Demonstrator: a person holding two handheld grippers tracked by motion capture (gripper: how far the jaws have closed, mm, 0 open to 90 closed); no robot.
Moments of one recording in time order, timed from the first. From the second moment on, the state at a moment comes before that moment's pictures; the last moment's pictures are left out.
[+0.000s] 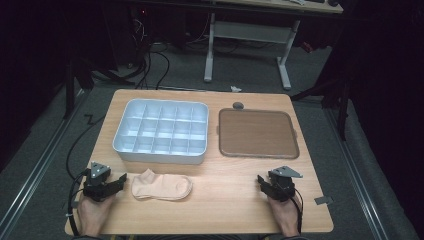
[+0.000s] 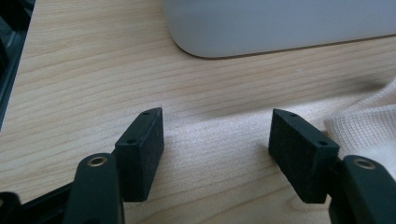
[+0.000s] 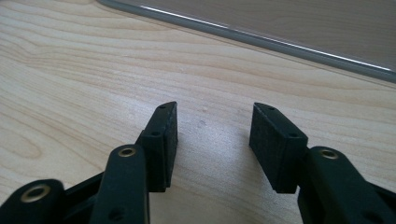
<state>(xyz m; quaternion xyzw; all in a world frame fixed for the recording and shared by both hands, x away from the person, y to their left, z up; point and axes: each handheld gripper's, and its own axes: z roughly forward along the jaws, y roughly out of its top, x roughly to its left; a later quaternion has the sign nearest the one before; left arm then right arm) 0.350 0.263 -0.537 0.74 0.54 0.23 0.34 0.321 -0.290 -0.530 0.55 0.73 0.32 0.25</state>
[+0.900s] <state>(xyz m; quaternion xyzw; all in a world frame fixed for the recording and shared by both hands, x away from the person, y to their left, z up) 0.331 0.230 -0.513 0.76 0.50 0.17 0.38 0.316 -0.289 -0.525 0.55 0.72 0.34 0.25</state>
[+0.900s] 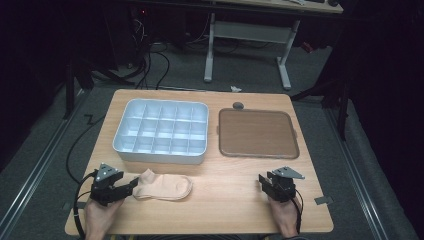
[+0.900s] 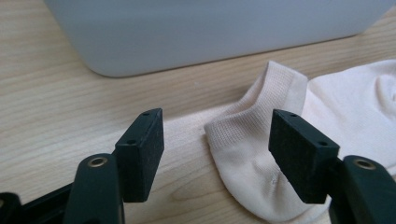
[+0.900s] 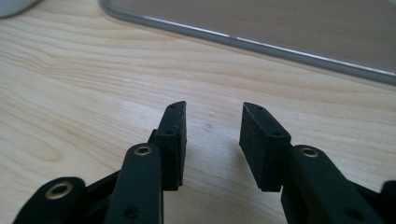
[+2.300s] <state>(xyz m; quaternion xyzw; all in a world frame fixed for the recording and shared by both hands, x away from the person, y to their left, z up) 0.333 0.217 -0.529 0.78 0.50 0.18 0.34 0.325 -0.104 -0.512 0.37 0.82 0.42 0.13</state>
